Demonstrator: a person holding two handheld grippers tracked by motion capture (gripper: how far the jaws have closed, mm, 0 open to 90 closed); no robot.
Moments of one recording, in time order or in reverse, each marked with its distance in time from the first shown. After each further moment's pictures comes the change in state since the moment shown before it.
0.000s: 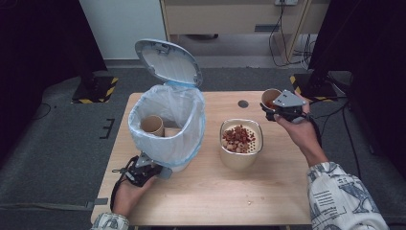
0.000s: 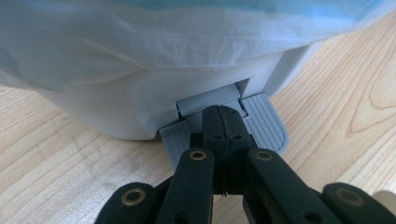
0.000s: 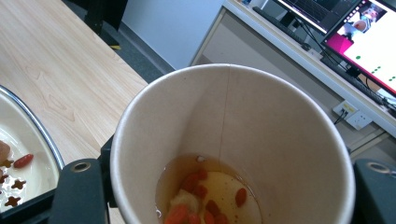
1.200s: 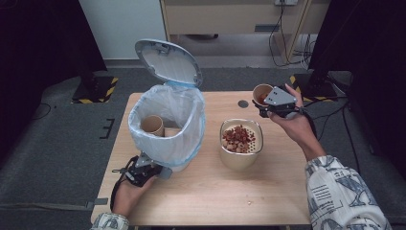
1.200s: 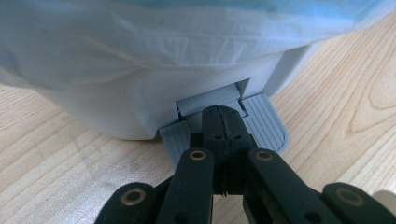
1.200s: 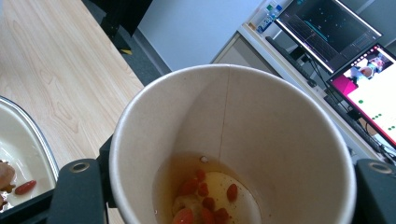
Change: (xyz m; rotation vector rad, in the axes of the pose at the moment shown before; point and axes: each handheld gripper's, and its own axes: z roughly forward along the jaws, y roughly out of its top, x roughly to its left) left arm 0.000 0.000 0.000 -0.003 -0.002 -0.003; right arm 0.006 0.027 0.009 -0.067 0.046 -0.152
